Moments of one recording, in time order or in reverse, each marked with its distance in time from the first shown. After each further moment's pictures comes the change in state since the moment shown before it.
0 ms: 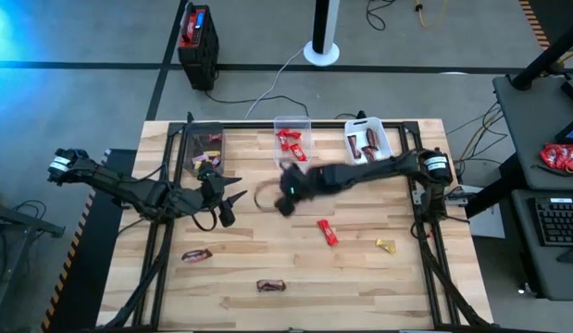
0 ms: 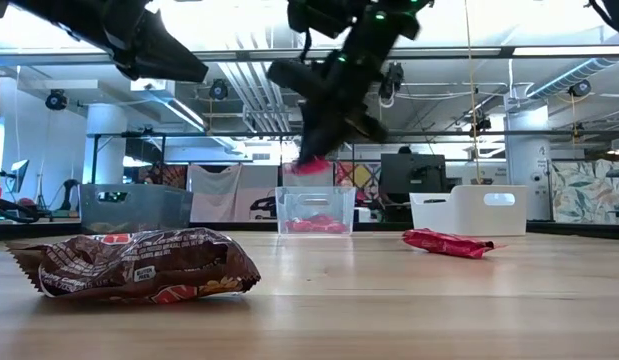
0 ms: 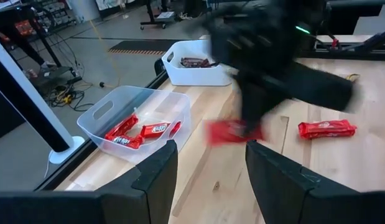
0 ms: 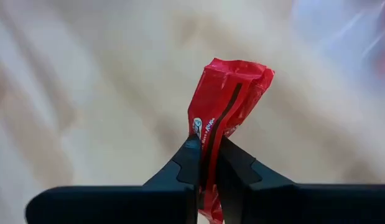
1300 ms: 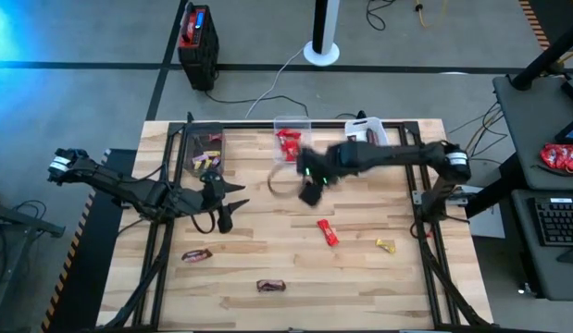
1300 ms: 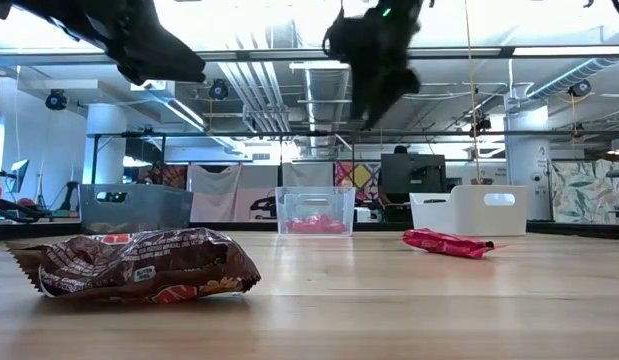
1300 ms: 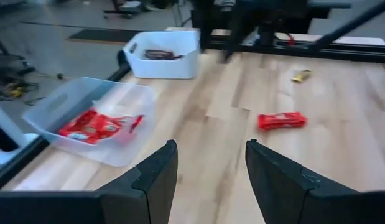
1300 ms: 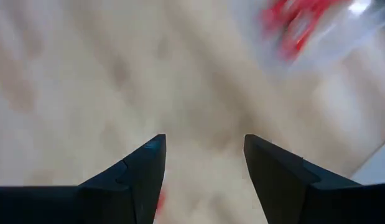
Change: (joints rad) left arm 0.000 -0.001 0.001 -0.005 0.146 -0.049; right arm -0.048 -0.153 0.123 -0.462 -0.061 -0.213
